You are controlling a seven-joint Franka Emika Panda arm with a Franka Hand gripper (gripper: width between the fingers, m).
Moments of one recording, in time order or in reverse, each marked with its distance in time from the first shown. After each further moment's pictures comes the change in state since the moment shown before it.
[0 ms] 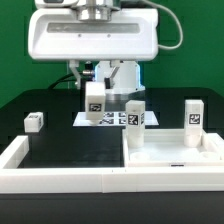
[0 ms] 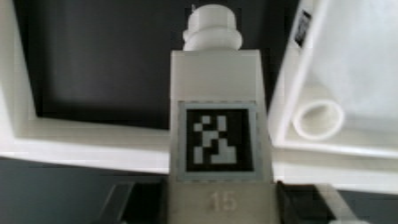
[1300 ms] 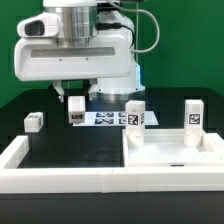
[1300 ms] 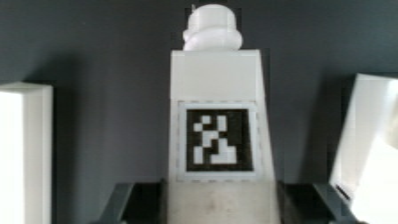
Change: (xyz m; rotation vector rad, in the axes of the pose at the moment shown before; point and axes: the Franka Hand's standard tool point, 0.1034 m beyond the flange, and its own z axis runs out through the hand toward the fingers) arm -0.079 0.037 0.021 0.027 -0.308 -0.035
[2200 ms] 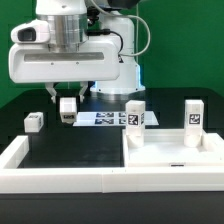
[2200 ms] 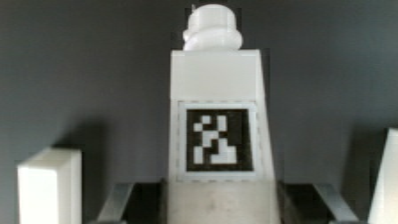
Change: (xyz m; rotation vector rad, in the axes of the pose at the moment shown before) arm -0.034 0.021 0.016 -0.010 -0.020 0.034
